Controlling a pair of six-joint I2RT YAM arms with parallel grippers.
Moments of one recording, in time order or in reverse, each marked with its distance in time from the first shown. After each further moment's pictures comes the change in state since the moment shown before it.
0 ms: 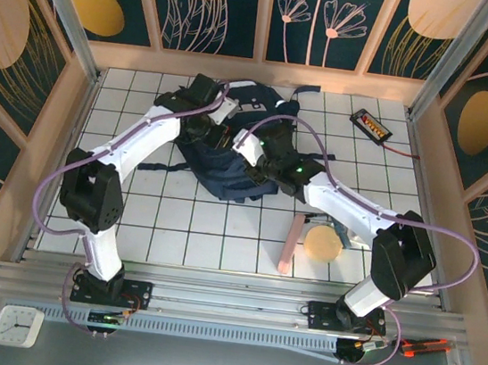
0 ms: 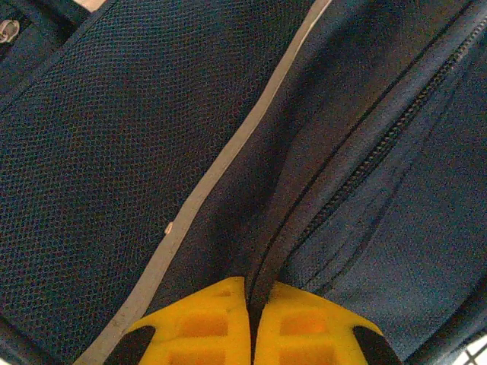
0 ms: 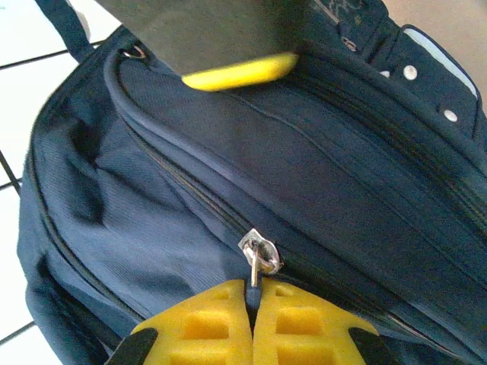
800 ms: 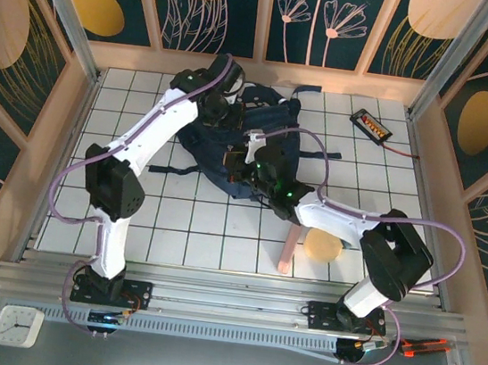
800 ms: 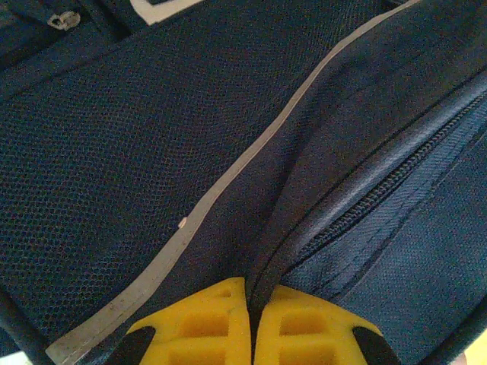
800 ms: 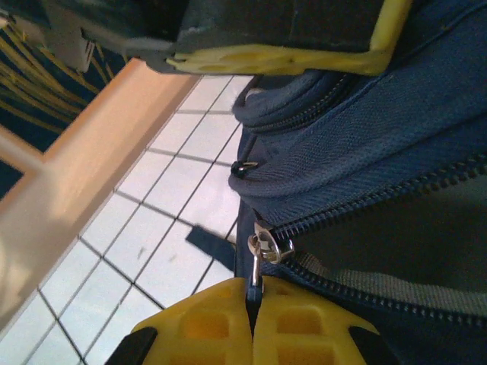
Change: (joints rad) left arm -0.050 0.188 0.445 -0.264 -0.075 -0.419; right arm 0.082 0.011 -0.248 0.632 -0.034 0.925
